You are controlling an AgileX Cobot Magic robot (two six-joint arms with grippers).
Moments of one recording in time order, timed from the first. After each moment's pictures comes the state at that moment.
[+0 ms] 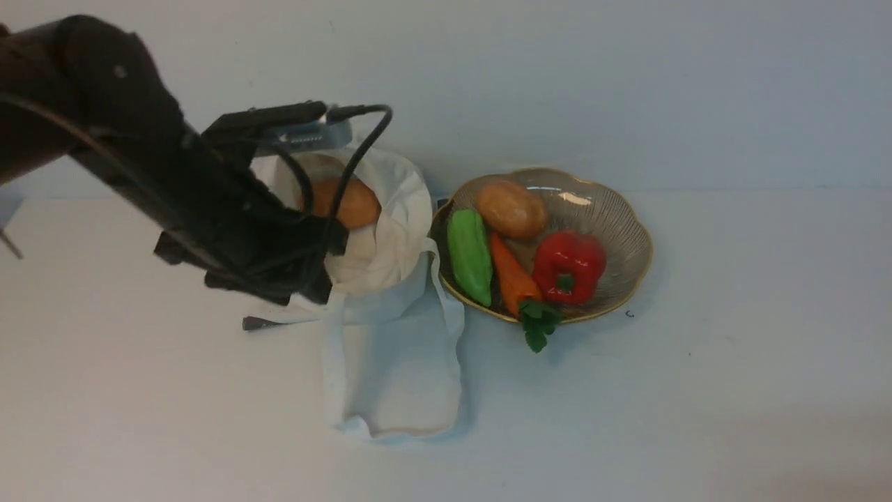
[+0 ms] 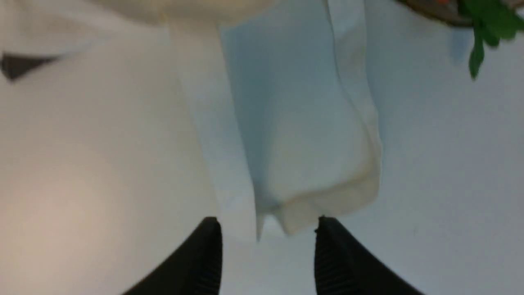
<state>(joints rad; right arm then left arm) -0.01 -0.01 0.03 0.02 0.36 -0.02 -0.24 1.66 -1.34 -0.32 0.98 0.01</state>
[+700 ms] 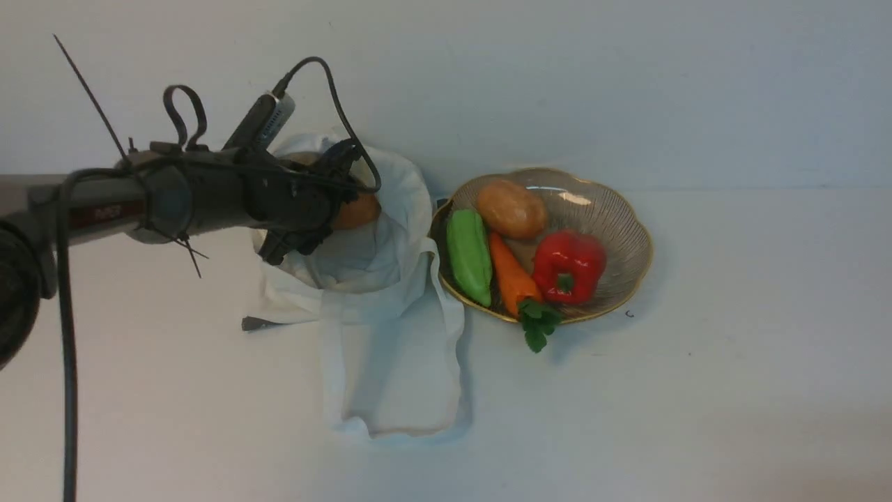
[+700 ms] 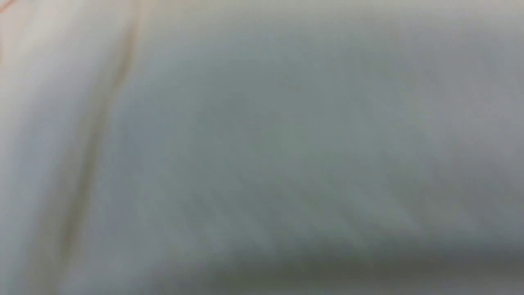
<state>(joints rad) -0.01 -0.01 0.03 0.02 0.36 -0.02 -0.22 2.14 -1.43 -0.36 0.03 -0.77</state>
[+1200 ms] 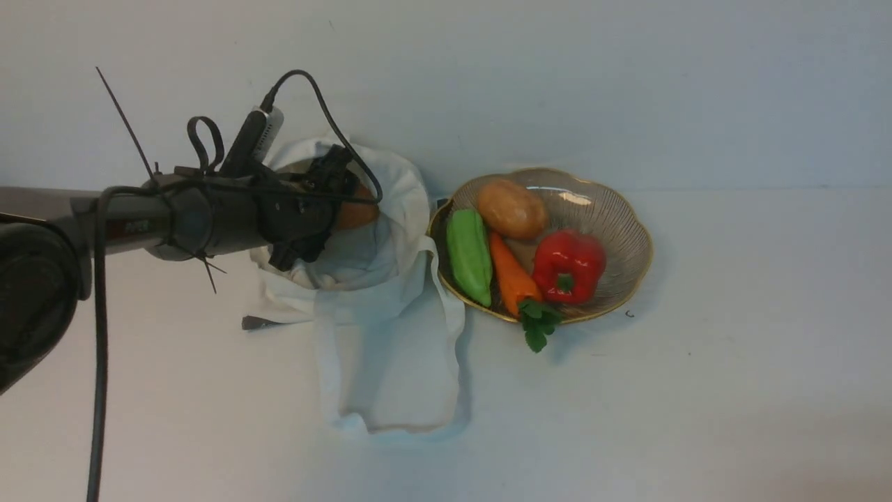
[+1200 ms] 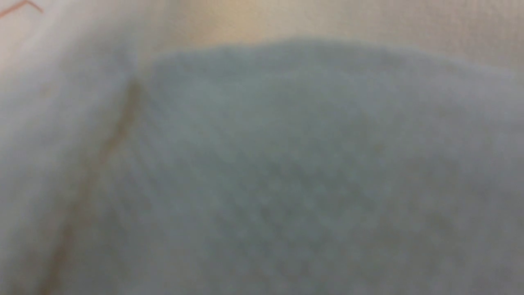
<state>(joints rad) -0.01 -0.01 0.03 0.02 0.36 -0.02 -0.22 2.19 -1.44 -0.37 -0.07 -0.86</state>
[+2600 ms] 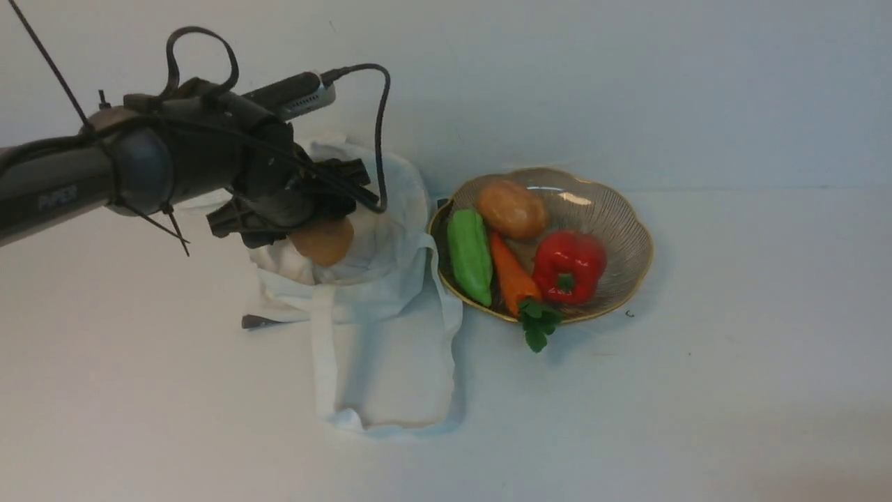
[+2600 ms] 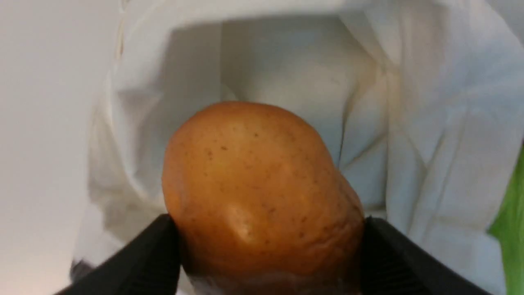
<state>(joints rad) -0.01 -0.01 0.03 0.02 0.36 -0.02 -0.36 1.88 -1.44 0.28 0.65 -0.80</state>
